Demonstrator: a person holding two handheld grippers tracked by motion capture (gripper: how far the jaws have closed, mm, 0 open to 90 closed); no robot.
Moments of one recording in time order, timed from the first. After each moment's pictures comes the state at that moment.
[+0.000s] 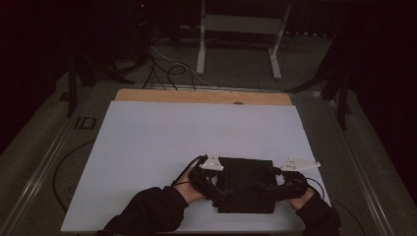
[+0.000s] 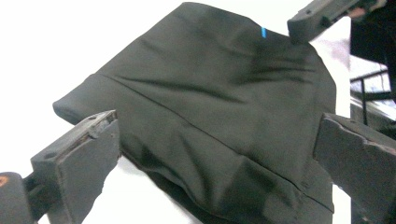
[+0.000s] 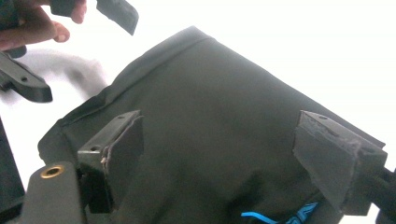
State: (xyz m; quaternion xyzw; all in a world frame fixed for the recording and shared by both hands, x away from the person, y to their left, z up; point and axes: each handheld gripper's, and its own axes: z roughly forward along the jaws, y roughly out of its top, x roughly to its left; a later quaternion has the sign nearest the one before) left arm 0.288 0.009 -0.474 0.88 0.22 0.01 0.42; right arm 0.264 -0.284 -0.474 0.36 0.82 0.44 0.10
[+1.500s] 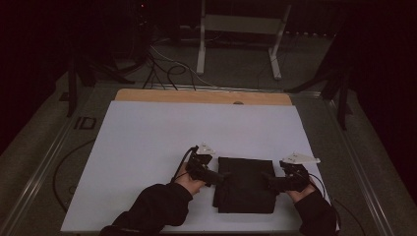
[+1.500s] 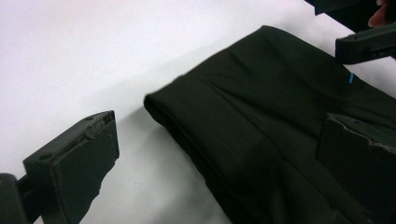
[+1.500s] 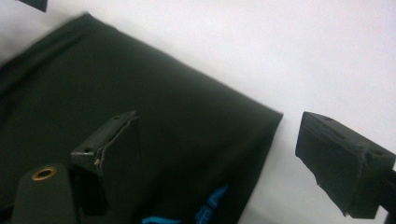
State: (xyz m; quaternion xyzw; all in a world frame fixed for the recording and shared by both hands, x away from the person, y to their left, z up) left arm 0.321 0.014 -0.498 0.83 0.36 0.02 0.43; right arm 0.281 -0.296 -0.486 0.46 0.80 0.36 0.18
